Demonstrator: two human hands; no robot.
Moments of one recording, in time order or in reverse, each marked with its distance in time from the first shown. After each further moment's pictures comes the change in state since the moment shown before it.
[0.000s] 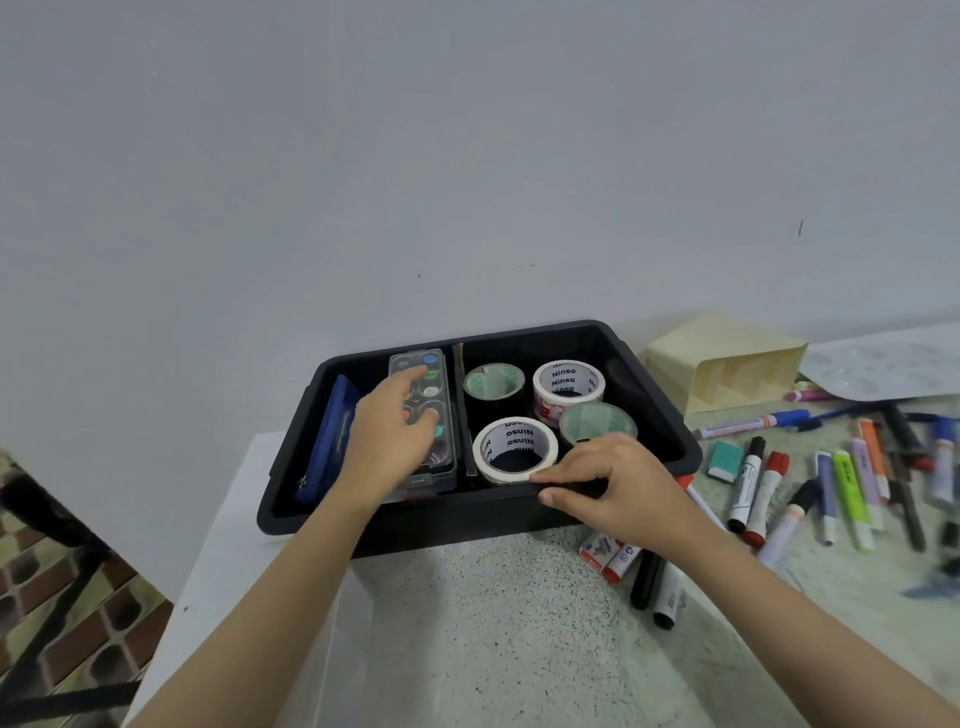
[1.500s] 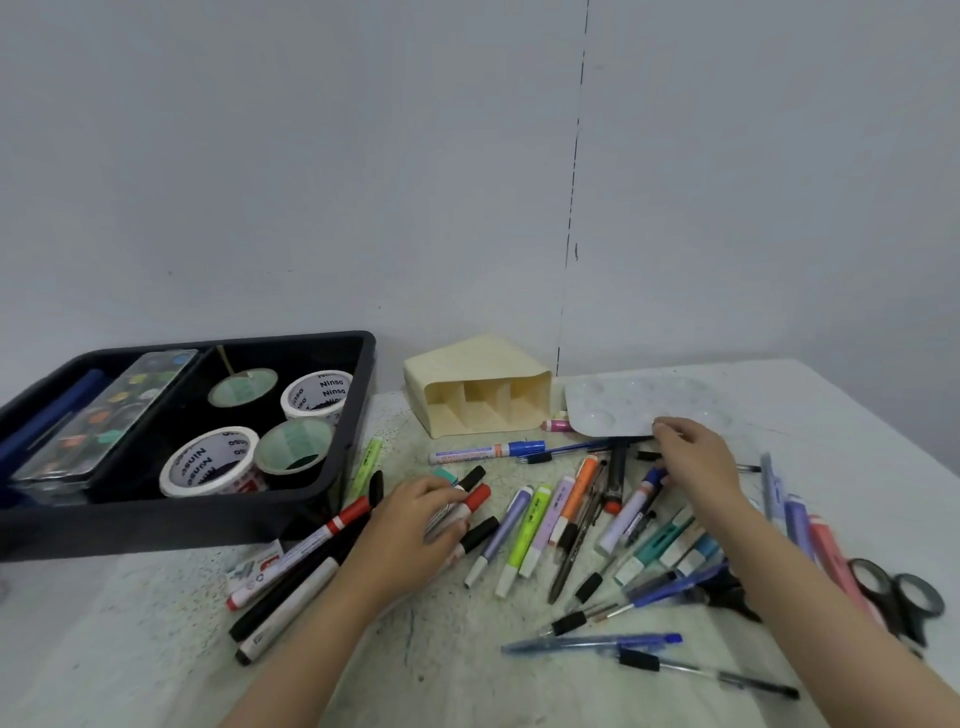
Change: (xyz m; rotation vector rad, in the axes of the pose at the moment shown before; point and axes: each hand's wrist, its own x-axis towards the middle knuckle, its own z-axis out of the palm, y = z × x) left_hand -0.071 0.149 0.309 0.243 -0.276 0.134; right_hand -0.112 0.276 -0.262 0.278 0.409 0.904
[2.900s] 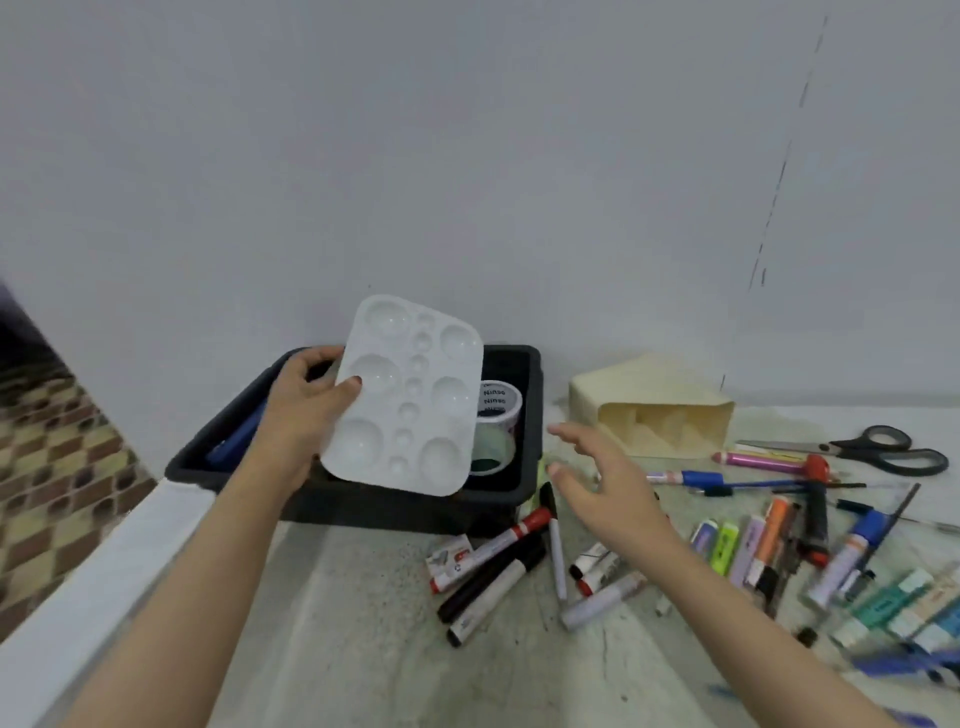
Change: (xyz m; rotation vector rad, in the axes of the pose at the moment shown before) left_hand -0.040 -0.087 -0.234 -0.765 0.651 -0.374; right_hand -0.134 -0.101 0.168 -0.067 -0.504 -0.624
